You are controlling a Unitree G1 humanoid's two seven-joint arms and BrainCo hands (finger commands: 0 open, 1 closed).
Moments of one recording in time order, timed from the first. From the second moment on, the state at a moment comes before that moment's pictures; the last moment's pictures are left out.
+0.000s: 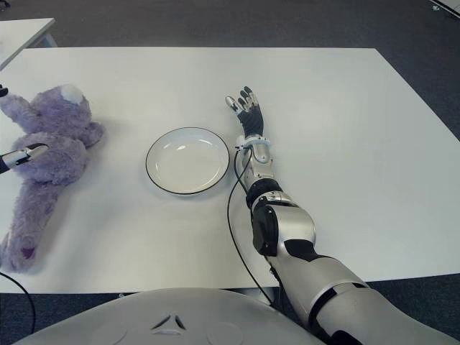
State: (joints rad) left arm 0.38 0.59 0.63 -0.63 0.41 0.00 -0.24; right arm -0.78 0.07 -0.35 1.23 0.08 -0.48 0.07
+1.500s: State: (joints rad) left arm 0.16 0.51 0.47 0.04 0.27 -0.27 0.04; right arm -0.78 0.07 -0.36 1.23 0.08 -0.47 0.07
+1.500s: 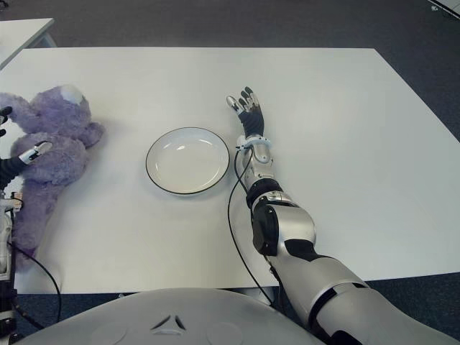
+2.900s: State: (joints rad) left arm 0.01 0.42 0.33 0.23 0.10 -0.30 0.04; right arm -0.78 0.07 -0.38 1.23 0.08 -0.47 0.08
